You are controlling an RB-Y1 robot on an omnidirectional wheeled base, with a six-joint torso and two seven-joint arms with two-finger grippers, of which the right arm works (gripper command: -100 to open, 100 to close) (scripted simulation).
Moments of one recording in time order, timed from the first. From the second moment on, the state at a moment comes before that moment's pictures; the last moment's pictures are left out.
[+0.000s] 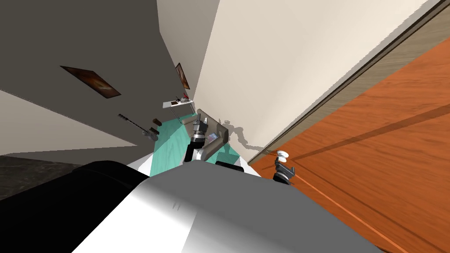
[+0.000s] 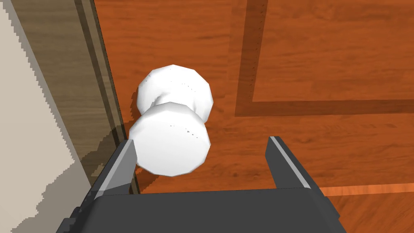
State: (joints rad) arm 0.17 -0.39 0.25 -0.87 -1.11 -0.95 -1.22
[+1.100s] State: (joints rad) arm 0.16 -0.36 0.25 -0.88 -1.11 -0.95 -1.19
